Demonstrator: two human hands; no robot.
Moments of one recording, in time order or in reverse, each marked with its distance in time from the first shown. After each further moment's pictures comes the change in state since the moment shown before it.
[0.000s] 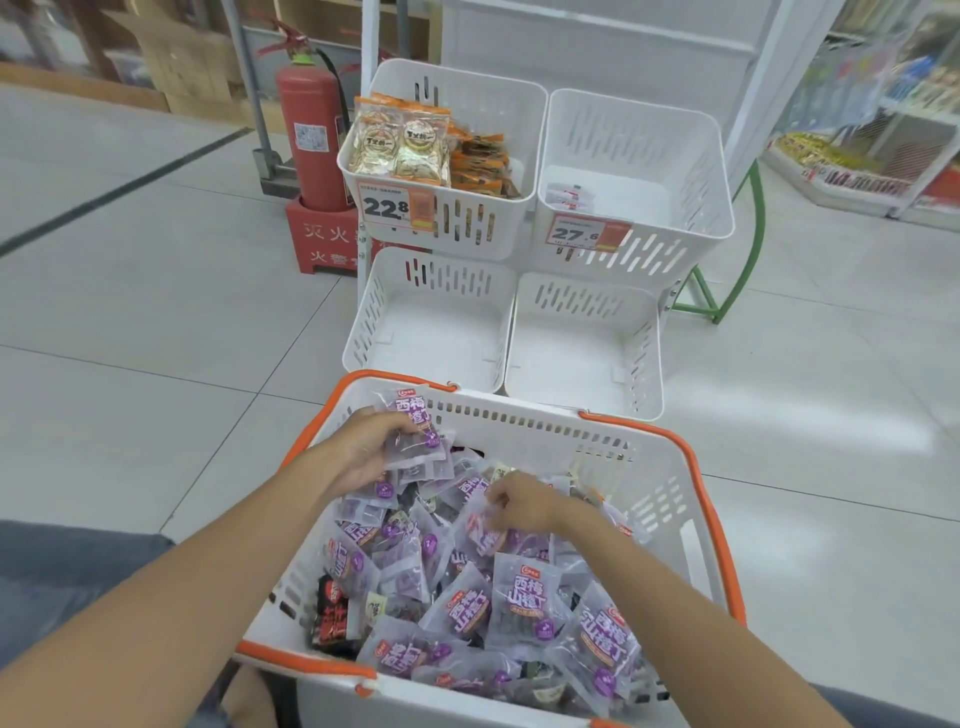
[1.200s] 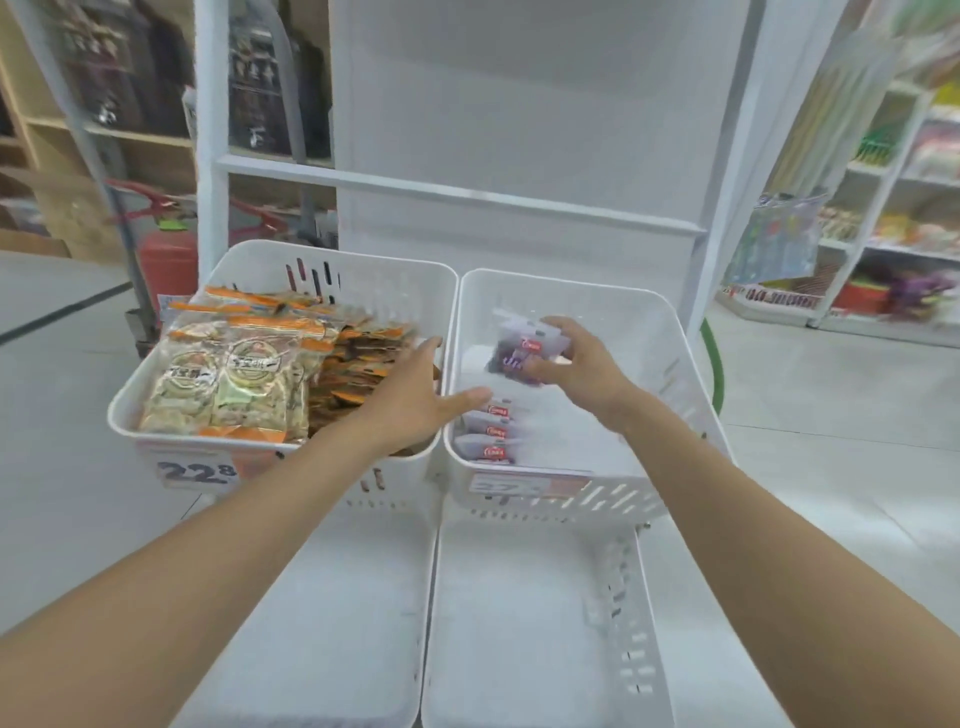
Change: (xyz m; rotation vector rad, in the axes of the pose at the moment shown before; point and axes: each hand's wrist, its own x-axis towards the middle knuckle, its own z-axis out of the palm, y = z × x) left_hand 0.210 0.262 0.197 1.073 0.046 0.801; right_hand 0.124 0.014 -0.417 0.540 0.822 -0.348
